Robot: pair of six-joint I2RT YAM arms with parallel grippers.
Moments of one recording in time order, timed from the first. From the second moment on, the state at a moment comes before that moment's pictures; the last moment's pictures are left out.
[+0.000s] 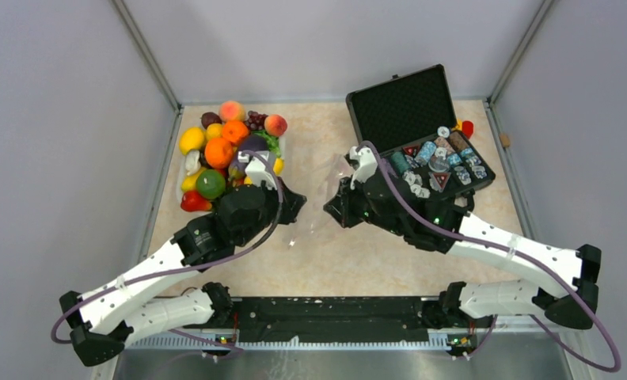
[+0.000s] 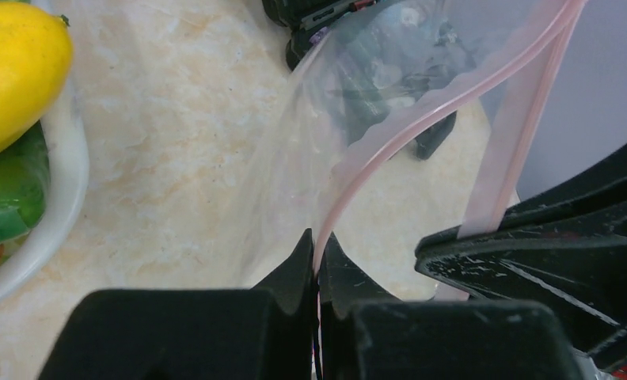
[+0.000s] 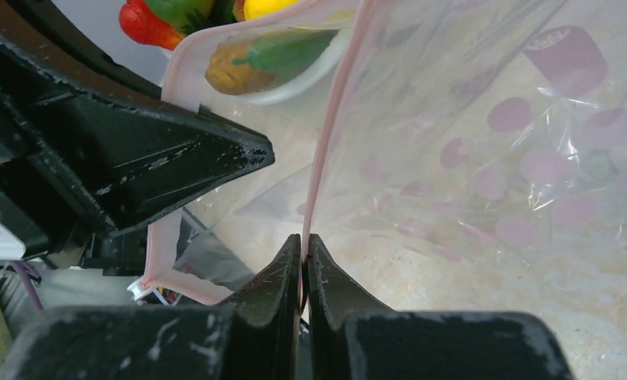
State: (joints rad) left arm -0.95 0.86 0.93 -0.40 -0.32 -0.67; right arm 1.13 1.12 1.14 -0.43 0.26 0.58
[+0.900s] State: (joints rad) left arm -0.95 1.11 0.88 -0.10 -0.17 -0.80; right arm 0.94 1.09 1.13 -0.53 0.28 0.56
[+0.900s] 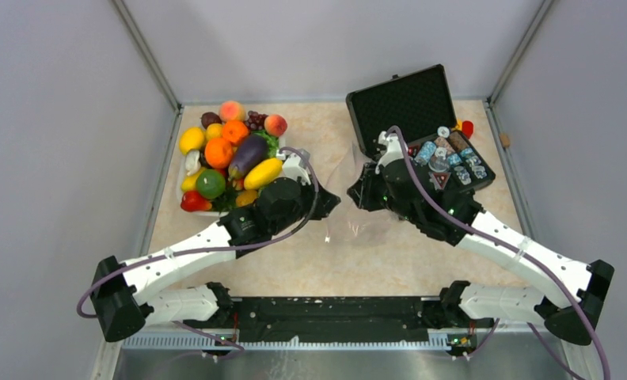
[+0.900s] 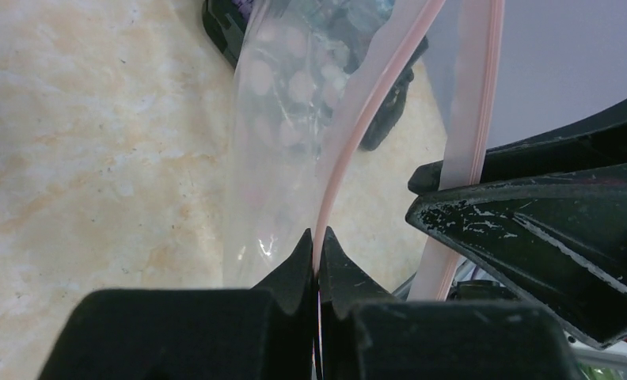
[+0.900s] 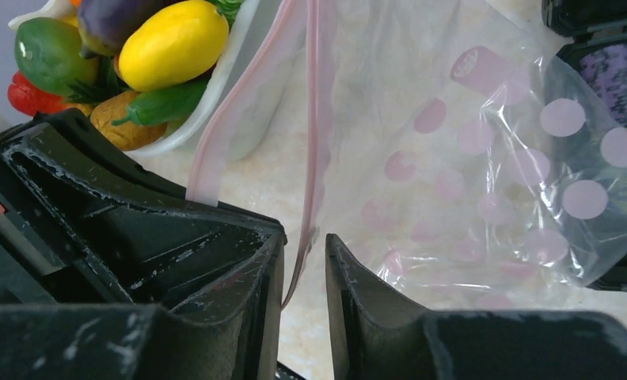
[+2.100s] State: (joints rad) left arm -0.95 0.81 0.73 -0.17 -0.36 -0.91; right arm 1.05 1.10 1.03 -0.34 0.26 0.68
